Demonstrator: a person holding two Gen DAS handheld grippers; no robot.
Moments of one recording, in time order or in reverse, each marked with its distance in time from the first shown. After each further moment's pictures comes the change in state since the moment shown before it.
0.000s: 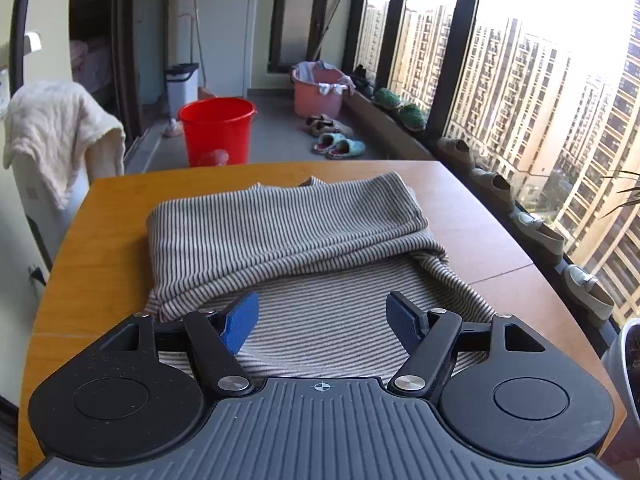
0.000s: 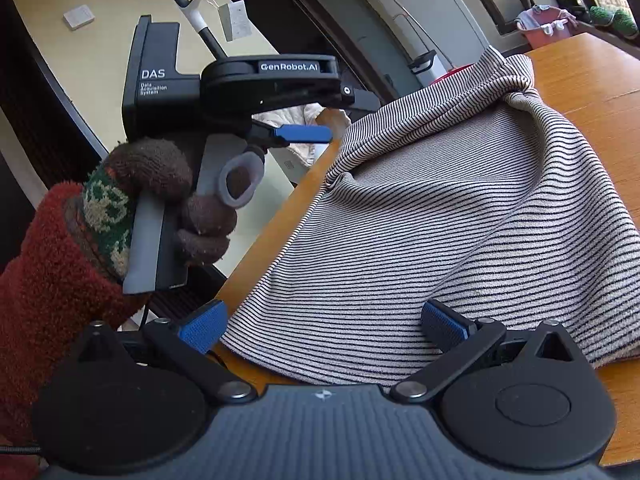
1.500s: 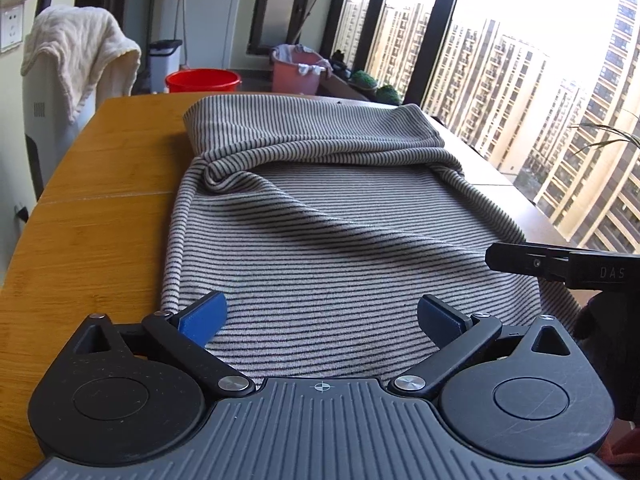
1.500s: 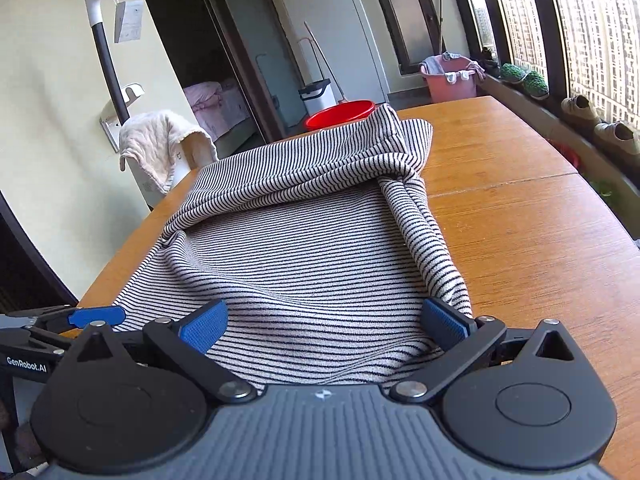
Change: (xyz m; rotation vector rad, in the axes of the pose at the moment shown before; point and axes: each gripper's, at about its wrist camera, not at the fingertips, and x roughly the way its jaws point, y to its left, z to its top) left arm -0.032 0.049 -0.097 -0.004 0.019 -0.096; right arm 0.020 -0.034 0.056 -0.112 -0.023 -0.438
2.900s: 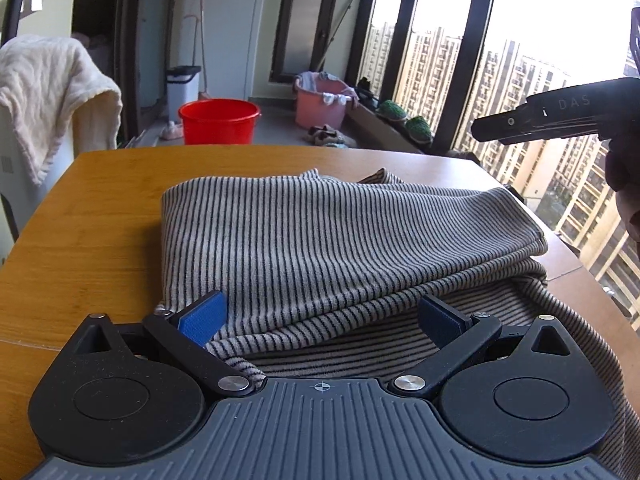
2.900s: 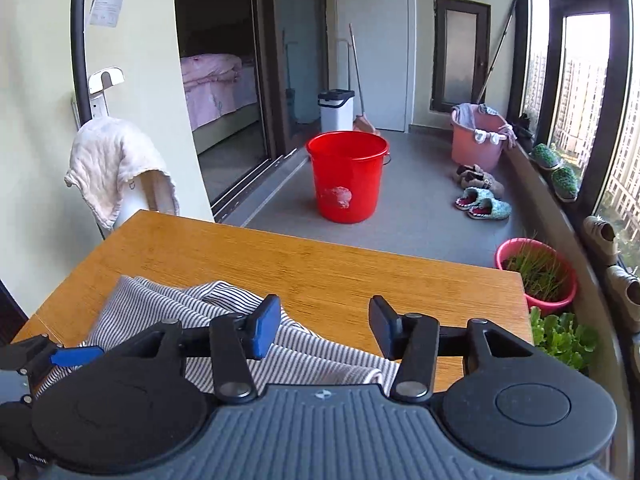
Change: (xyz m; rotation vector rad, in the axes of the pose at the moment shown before) left arm 0.101 0.010 0.080 0.009 -0.106 0.074; right arm 0.124 -0.002 0.213 -0.260 0.042 -0.042
